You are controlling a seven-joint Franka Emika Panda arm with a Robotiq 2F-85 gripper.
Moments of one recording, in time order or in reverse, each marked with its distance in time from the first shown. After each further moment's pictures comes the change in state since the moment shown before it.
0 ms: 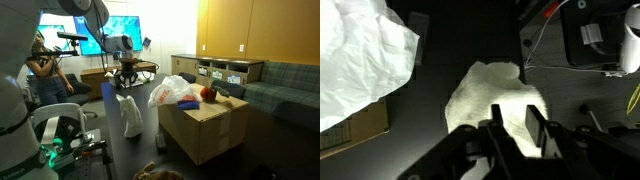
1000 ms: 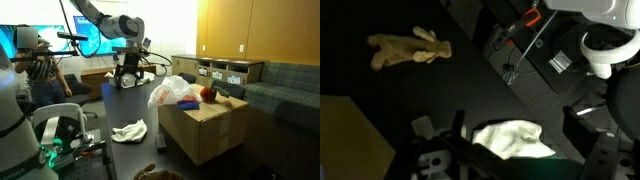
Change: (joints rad) arm -0.268 -0.476 -0.083 -0.458 0.252 0.022 0.158
